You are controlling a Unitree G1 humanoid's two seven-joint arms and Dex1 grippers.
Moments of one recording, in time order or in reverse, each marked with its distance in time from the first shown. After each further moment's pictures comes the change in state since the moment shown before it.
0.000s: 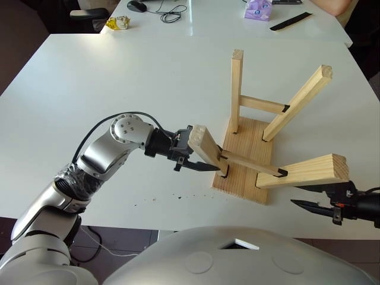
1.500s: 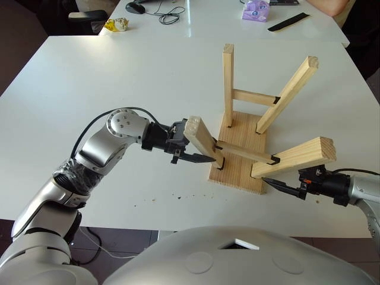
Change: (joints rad) left arm -0.031 -0.001 0.015 0.082 0.000 -0.029 -0.014; right arm -0.258 0.063 0.210 0.064 0.031 -0.037 -0.195
